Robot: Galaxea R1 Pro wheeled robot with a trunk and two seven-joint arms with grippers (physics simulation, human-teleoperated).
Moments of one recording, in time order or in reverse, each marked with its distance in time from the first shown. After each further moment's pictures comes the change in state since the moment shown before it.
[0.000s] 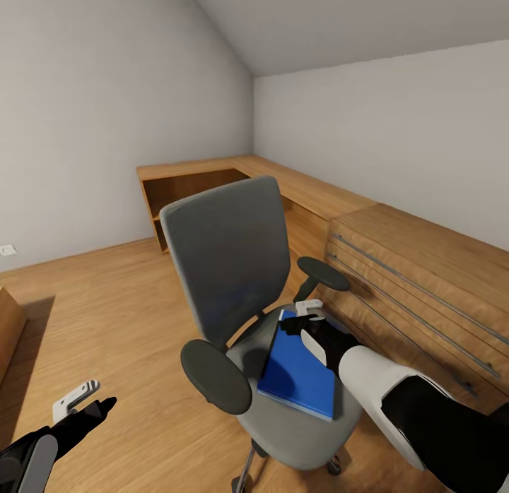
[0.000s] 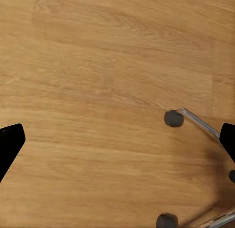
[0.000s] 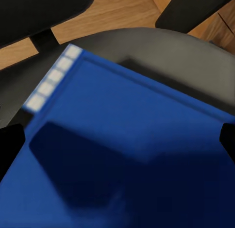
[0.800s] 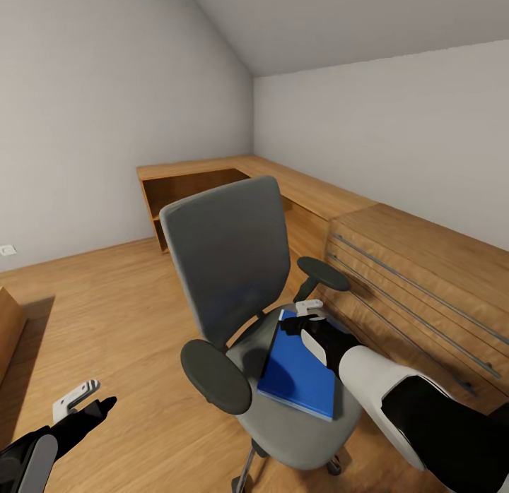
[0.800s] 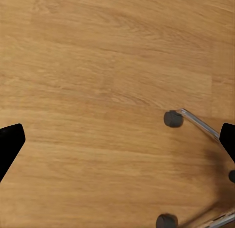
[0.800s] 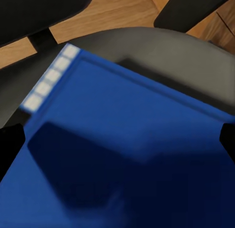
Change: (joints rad) left arm 0.000 0.000 0.000 -0.002 -0.001 0.001 -0.001; right arm 0.000 -0.001 -0.001 0.000 0.000 0.002 -0.003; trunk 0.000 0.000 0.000
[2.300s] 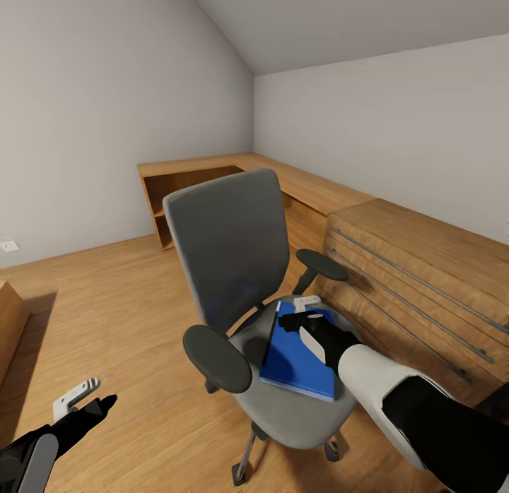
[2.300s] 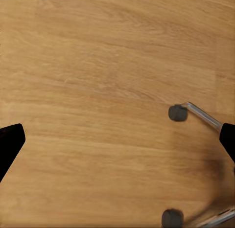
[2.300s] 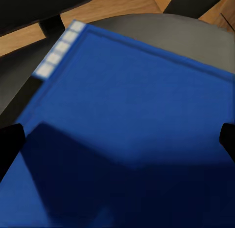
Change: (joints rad) left arm 0.000 -0.003 -0.002 -0.010 0.000 -0.005 0.000; right arm -0.001 0.000 0.003 -0.034 0.010 0.002 -0.001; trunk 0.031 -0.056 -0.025
